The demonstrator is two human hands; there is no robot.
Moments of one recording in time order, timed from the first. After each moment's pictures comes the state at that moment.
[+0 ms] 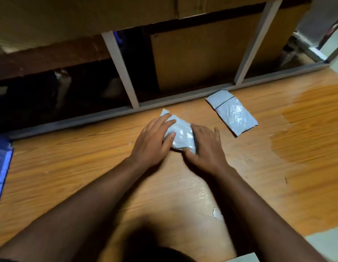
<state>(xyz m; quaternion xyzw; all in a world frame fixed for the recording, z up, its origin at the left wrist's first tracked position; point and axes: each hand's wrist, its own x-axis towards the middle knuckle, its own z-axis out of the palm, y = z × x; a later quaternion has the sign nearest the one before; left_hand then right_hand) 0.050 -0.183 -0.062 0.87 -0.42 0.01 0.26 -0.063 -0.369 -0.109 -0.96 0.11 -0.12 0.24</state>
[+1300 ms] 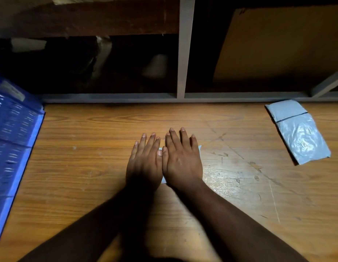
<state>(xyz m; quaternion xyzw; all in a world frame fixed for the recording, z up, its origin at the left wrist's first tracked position) 0.046 -0.066 -0.148 0.97 -0.17 0.07 0.16 0.028 -0.197 -0.132 -0.99 0.01 0.02 0.12</state>
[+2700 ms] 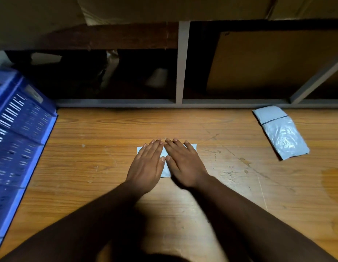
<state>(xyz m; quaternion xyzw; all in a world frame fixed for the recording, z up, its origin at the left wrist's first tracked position) 0.030 -0.043 -0.142 0.95 -0.28 0.02 0.14 -0.002 -0.227 -0.124 -0.97 -0.11 0.05 0.22</state>
